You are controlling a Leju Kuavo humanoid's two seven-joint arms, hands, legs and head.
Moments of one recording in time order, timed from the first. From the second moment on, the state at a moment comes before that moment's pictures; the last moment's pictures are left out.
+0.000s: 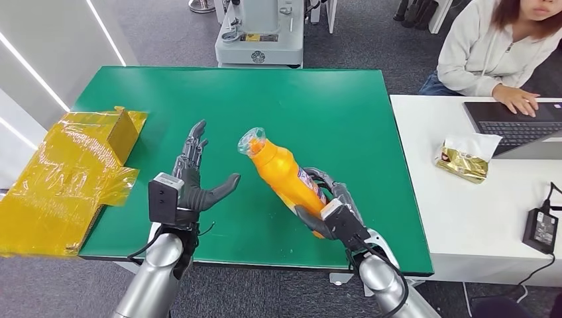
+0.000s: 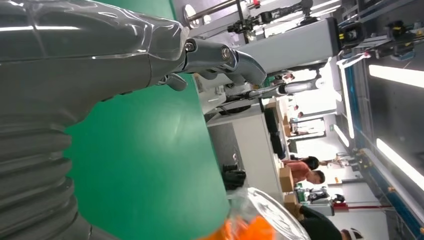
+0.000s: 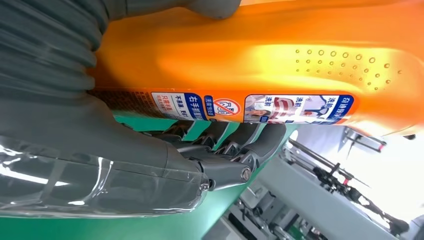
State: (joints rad) left arm -0.30 -0.13 -0.32 -1.12 -0.08 0.14 -0.52; right arm -0.30 -0.10 0.60 -1.28 0.15 -0.15 -0.32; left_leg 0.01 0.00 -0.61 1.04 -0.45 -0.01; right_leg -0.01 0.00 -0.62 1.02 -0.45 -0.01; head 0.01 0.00
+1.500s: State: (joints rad) left arm -0.58 -0.21 -0.45 -0.71 0.20 -0.30 -0.37; right arm -0.24 0.04 0.47 -1.26 0.25 -0.11 -0.31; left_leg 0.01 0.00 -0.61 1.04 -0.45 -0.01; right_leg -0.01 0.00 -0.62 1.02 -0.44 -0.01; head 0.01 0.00
